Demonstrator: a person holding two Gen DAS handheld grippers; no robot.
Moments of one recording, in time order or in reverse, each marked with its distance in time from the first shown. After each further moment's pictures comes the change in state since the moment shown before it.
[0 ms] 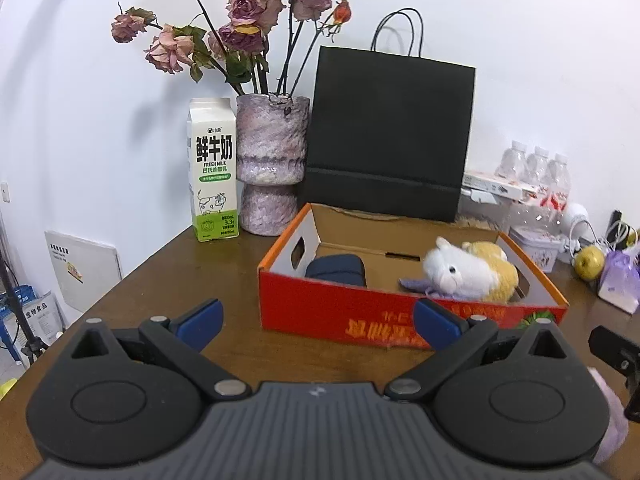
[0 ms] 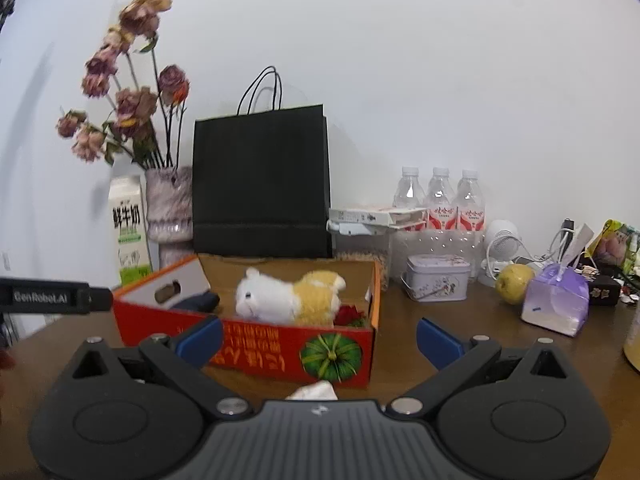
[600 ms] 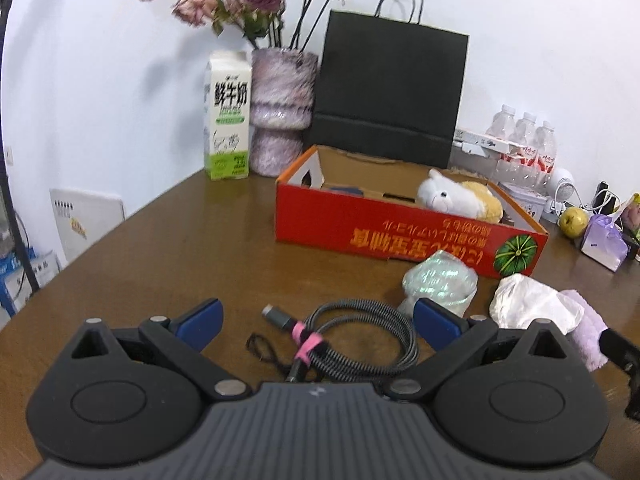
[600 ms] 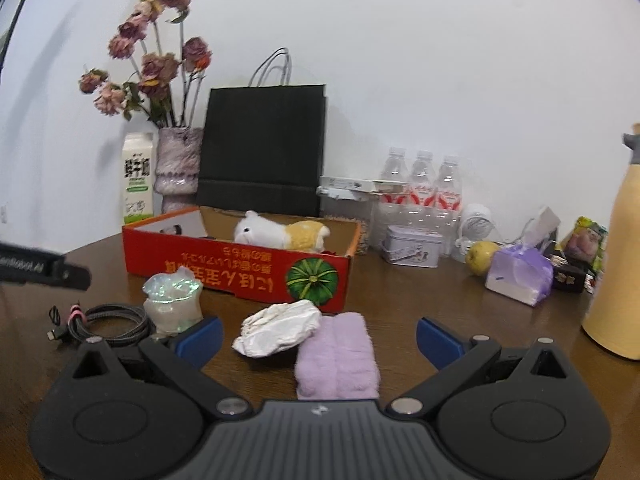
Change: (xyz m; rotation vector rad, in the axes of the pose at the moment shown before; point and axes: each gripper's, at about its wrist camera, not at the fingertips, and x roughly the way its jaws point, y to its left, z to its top) left arm -0.041 0.019 -0.053 -0.040 0.102 -0.024; right arm -0.062 -0.003 -0.048 -0.060 0.032 -0.058
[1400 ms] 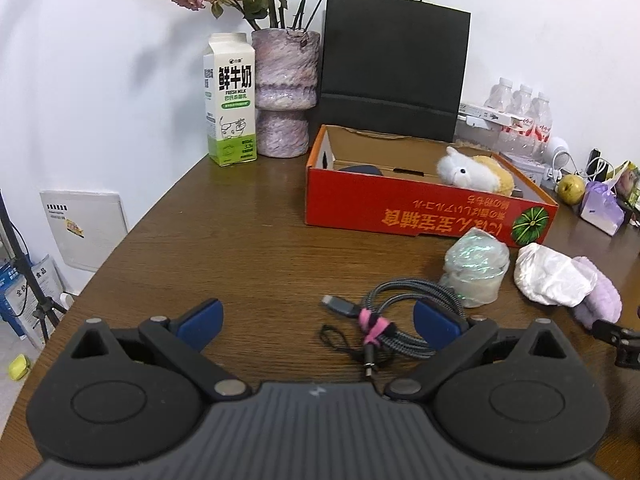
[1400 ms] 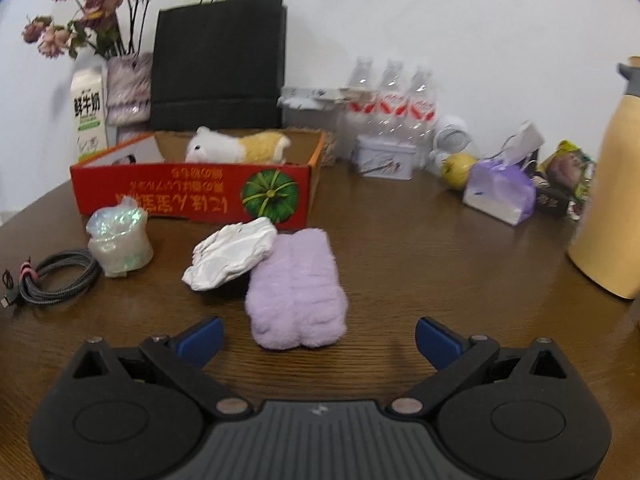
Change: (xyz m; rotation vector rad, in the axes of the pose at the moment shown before) left arm -0.005 0.051 0.017 0.086 0.087 -0.039; right arm 0.049 -0.006 -0.007 0.034 0.288 -0.070
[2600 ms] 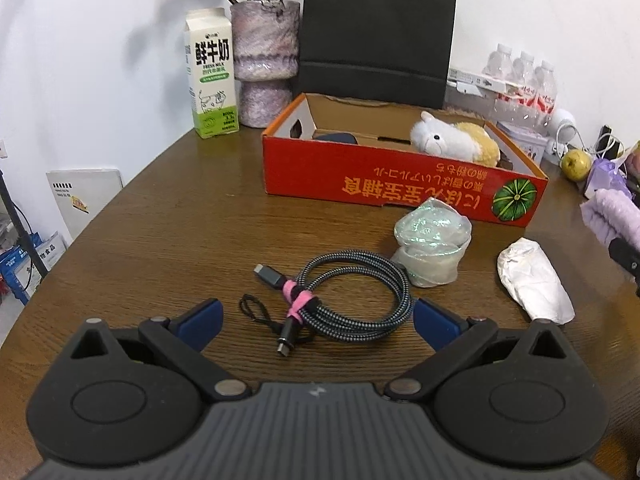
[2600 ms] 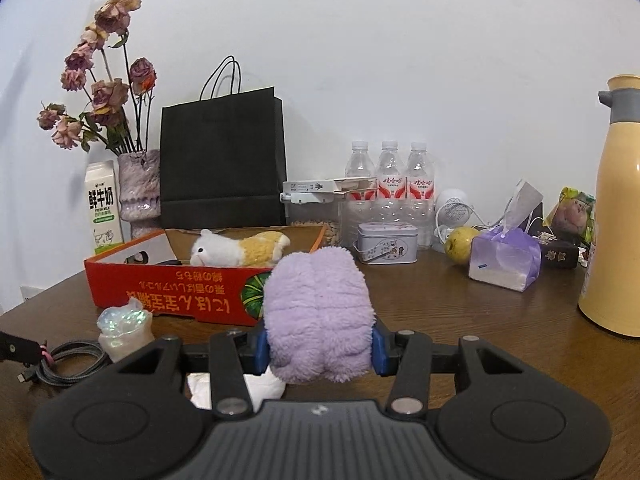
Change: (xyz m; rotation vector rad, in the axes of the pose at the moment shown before) left arm 0.014 -0.069 -0.001 -0.004 0.101 0.060; right arm -0.016 -0.038 0.009 0.076 -0.297 0.086
